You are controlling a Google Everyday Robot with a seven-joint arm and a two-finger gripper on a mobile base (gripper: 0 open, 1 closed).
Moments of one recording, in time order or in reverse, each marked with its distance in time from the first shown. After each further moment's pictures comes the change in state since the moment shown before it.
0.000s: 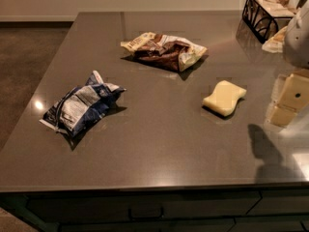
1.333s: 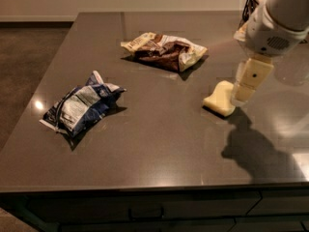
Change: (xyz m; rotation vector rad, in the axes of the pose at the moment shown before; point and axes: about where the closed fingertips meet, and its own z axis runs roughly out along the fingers) arm -0.037 -0.064 0.044 0.042 -0.055 -0.030
